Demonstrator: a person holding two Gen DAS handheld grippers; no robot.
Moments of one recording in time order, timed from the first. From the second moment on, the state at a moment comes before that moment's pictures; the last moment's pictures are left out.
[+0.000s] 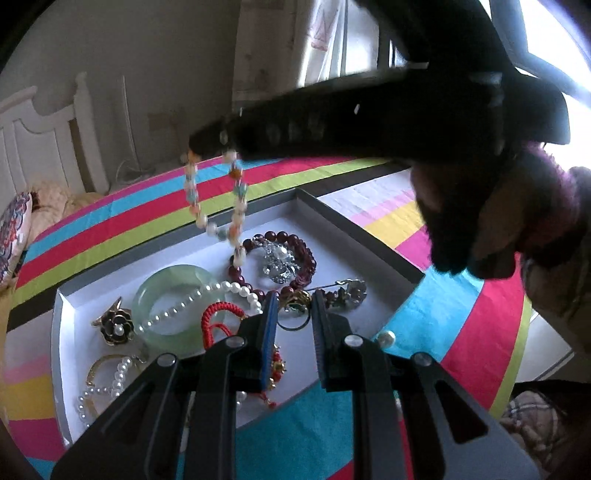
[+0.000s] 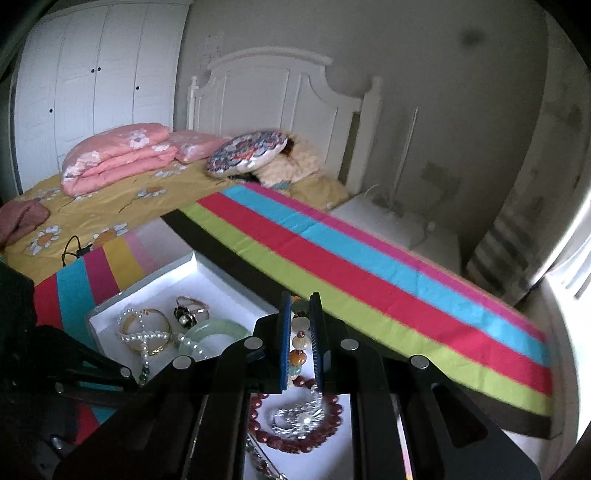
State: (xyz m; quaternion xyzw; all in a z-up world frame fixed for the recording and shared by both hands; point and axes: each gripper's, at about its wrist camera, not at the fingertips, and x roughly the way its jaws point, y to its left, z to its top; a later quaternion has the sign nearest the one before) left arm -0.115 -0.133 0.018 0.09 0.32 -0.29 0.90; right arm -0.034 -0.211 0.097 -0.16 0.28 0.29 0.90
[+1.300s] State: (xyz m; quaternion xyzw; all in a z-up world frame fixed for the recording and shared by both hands) left arm -0.146 -0.027 0.014 -0.07 0.31 -0.18 0.93; right arm -0.157 -0.326 0.057 -0.03 0.33 0.22 0.92
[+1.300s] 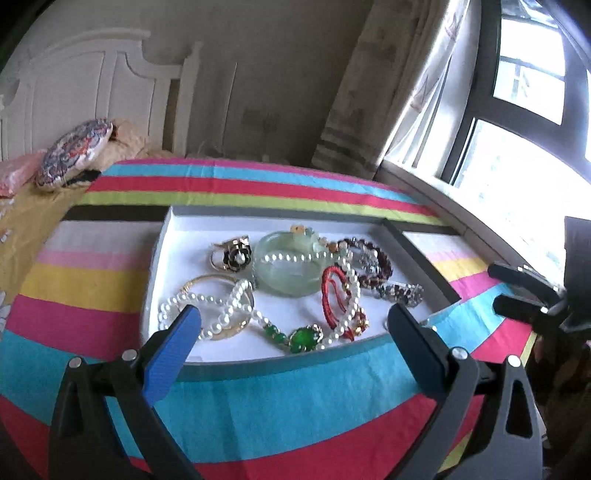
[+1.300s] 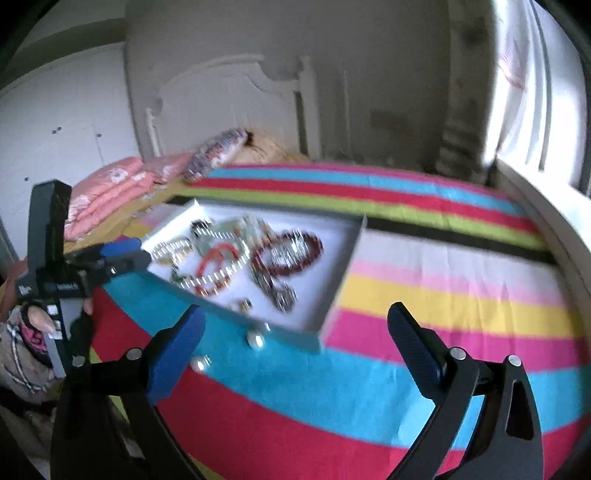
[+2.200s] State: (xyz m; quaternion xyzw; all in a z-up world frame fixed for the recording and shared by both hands) left arm -0.145 -0.026 0.009 -0.08 0.32 -0.18 0.93; right arm -0.155 -0.255 0.009 -0.11 0.38 0.20 0.89
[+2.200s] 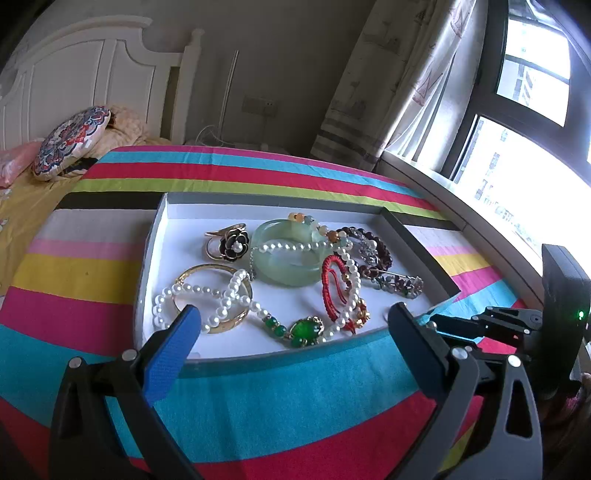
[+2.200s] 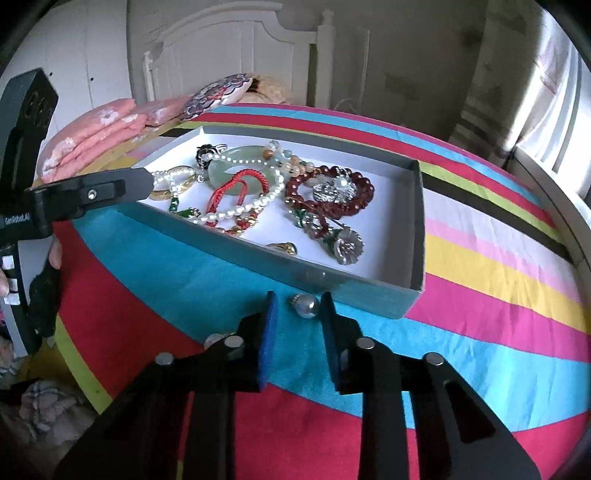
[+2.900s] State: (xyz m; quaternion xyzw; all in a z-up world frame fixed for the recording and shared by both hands) left arm -0.194 -0.141 -0.010 0.11 0.35 -0.29 0.88; right arm -0.178 -0.306 0.018 -0.05 0.35 0.20 0.91
